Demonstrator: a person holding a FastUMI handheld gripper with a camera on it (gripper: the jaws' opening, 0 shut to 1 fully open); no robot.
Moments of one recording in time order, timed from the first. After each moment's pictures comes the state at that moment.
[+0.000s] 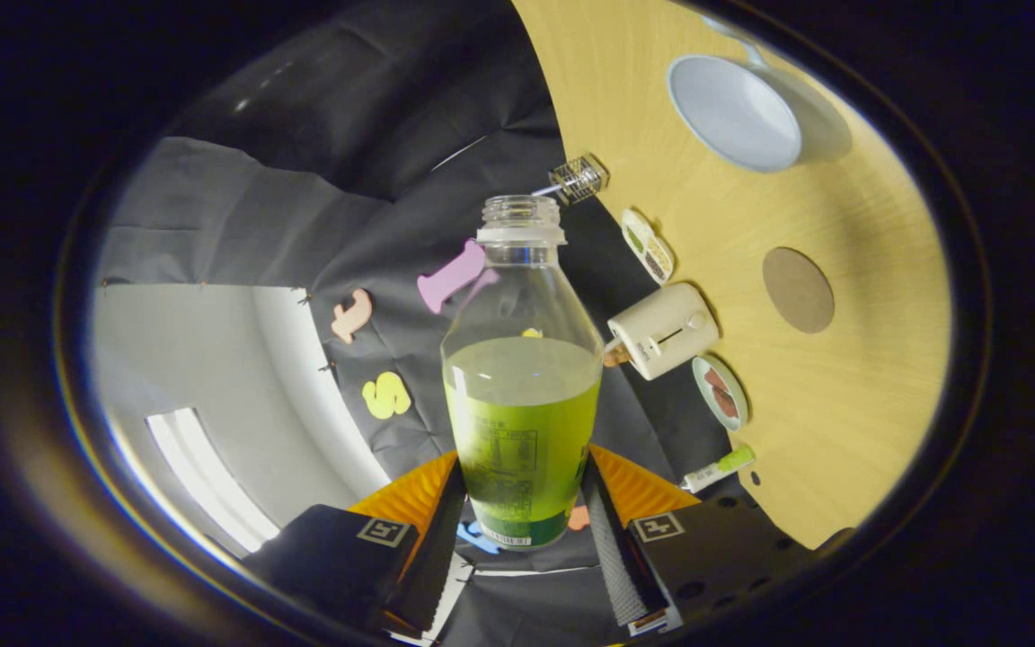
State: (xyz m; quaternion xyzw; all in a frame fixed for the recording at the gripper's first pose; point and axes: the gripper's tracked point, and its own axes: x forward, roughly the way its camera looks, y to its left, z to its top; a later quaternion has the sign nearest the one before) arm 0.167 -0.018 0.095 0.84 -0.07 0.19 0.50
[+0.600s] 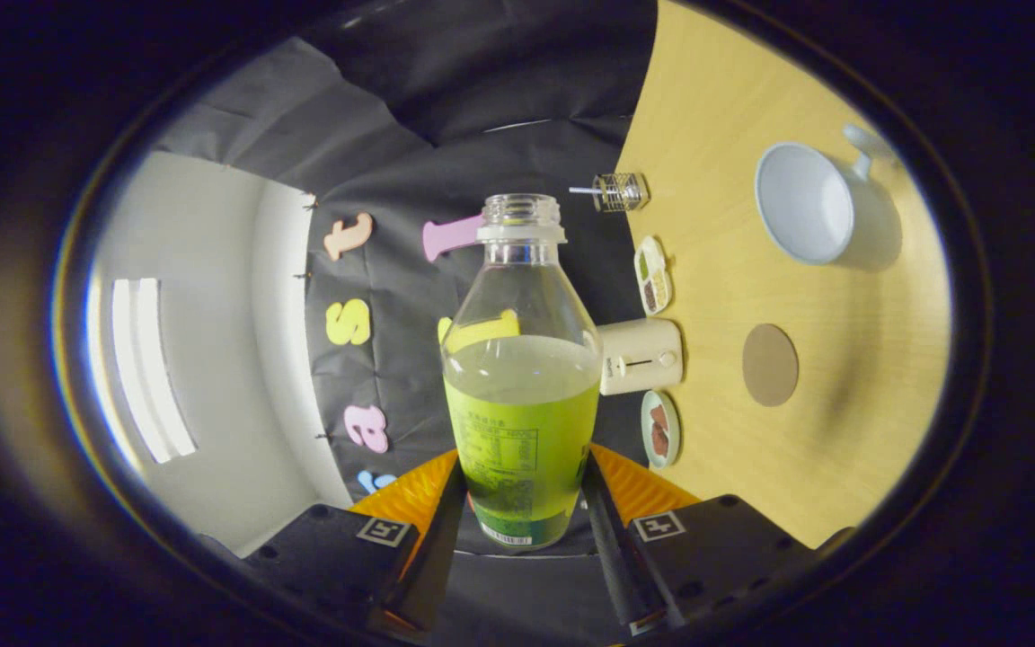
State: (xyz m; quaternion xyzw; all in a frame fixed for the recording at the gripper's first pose) arm 0.151 0.005 0.068 0.73 -0.02 0.16 0.67
